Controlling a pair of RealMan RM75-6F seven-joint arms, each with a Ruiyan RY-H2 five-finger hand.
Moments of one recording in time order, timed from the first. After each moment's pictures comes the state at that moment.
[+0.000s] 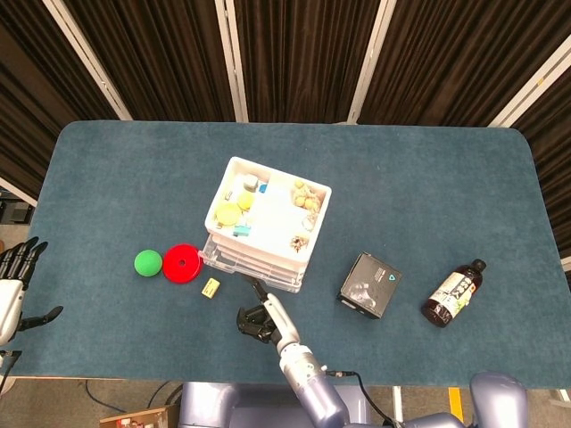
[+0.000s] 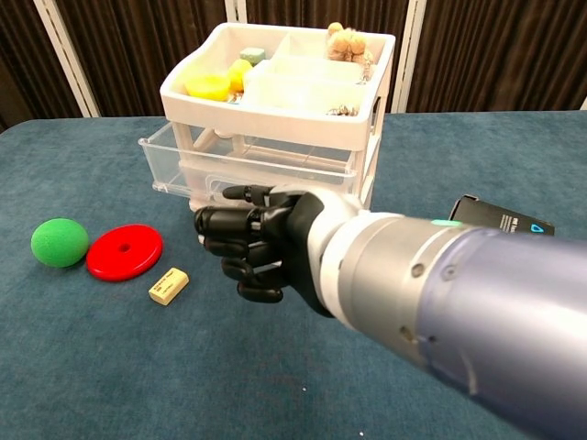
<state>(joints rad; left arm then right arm) -0.11 -1.10 -0.04 -1.59 1.48 1.45 -0.04 0.67 -2.00 0.41 -2.16 -0.45 1.28 -0.09</state>
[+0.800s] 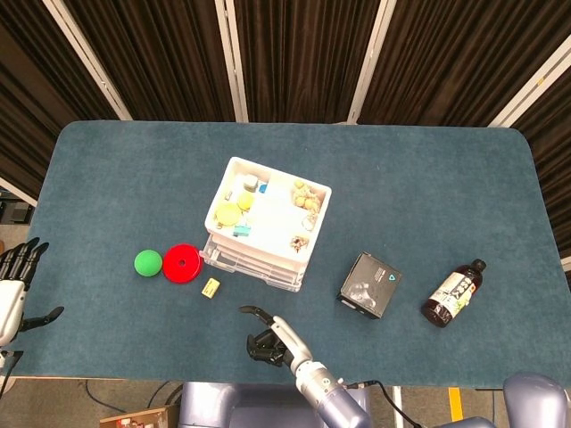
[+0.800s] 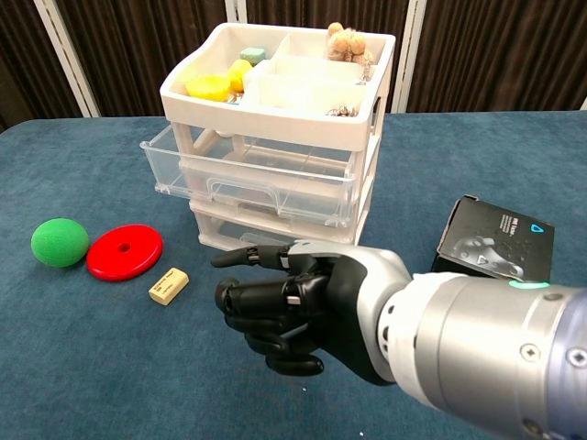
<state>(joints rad) -0.11 -1.11 -0.04 -1.59 1.48 1.46 -0.03 0.62 -1.82 0.33 -2.22 -0.42 1.12 -0.07</state>
